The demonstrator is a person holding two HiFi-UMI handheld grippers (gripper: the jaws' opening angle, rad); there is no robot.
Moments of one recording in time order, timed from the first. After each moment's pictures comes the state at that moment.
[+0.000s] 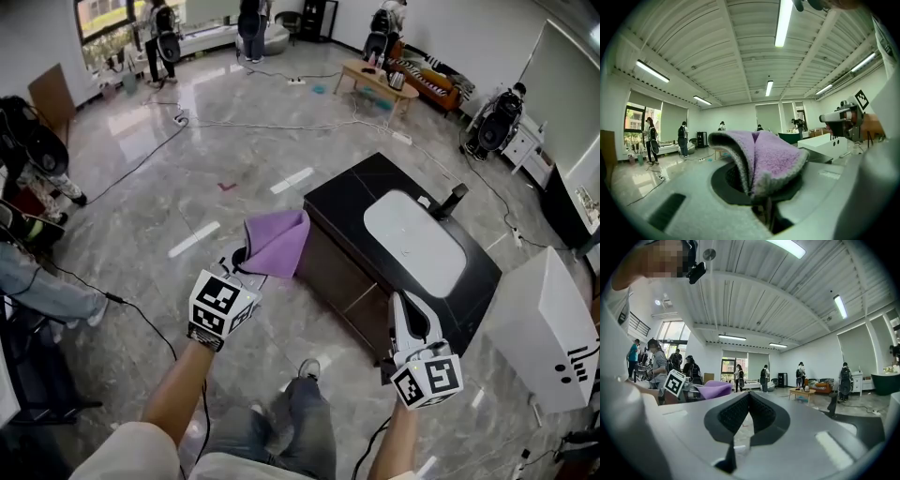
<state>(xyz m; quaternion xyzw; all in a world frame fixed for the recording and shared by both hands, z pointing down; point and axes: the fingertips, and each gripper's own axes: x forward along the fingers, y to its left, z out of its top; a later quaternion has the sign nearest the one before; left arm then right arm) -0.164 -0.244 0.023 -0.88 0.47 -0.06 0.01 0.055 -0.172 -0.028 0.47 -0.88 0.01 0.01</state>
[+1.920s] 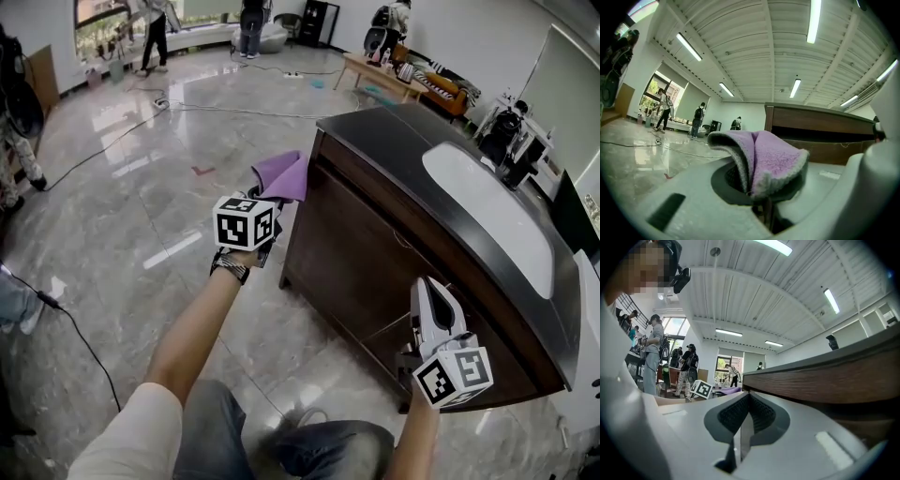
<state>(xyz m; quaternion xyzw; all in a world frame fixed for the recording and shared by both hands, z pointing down) -0.181 -0.562 0.454 -0.84 0.54 0.04 -0.08 0.075 -0.351 0.380 0.49 -0.87 -0.02 -0.02</state>
